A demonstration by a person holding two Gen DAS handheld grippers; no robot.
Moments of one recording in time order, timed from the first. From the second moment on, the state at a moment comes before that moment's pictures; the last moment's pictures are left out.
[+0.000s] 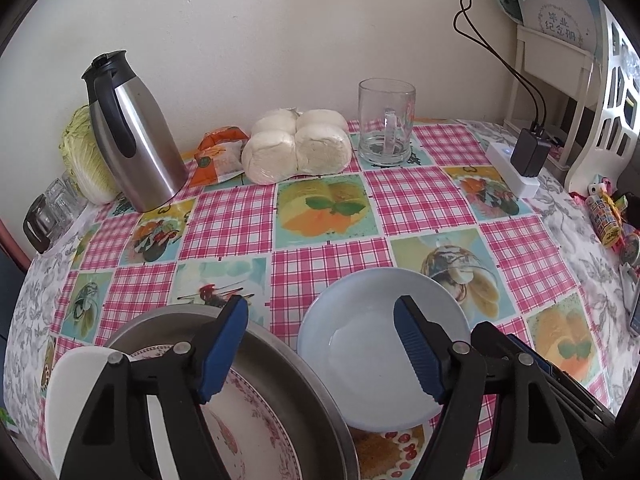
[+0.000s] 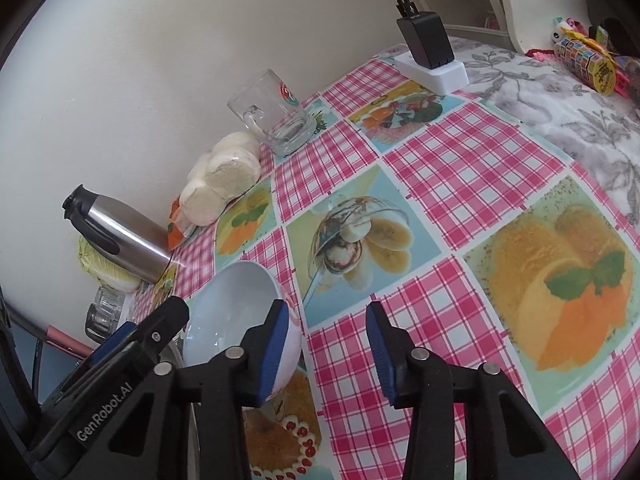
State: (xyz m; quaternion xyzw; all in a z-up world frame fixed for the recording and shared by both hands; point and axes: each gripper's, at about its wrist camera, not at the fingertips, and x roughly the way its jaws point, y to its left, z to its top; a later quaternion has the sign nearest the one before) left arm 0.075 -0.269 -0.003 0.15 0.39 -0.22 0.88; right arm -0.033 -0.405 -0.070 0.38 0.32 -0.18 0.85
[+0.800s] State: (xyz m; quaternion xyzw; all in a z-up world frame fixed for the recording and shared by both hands) left arm 0.077 -0.263 0.000 0.13 0.39 -0.23 0.88; right arm -0.008 -0.381 -0.086 0.36 0.35 -0.15 0.85
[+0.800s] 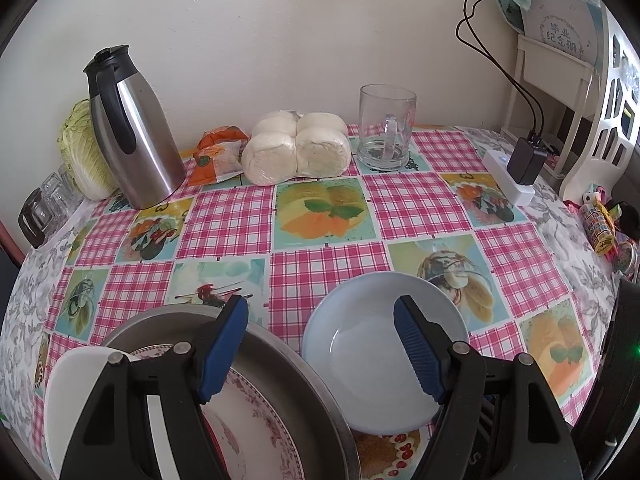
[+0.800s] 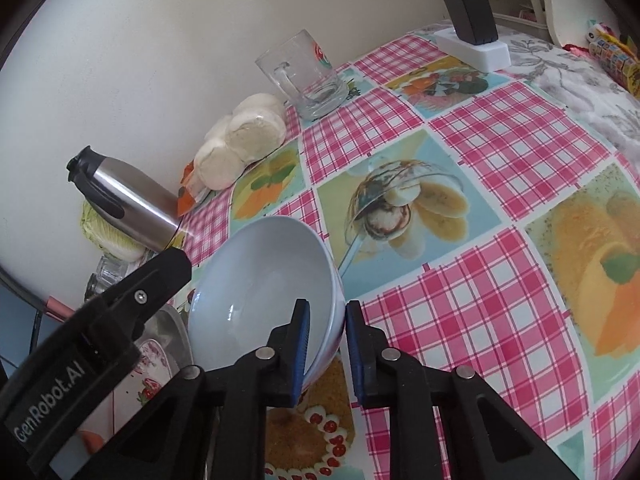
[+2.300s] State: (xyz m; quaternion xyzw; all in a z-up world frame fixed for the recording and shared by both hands) left arm 0.056 -0.301 -0.044 0.12 0.44 -0.32 0.83; right arm -0.043 -0.428 -0.085 0.39 0.35 -0.18 0.84
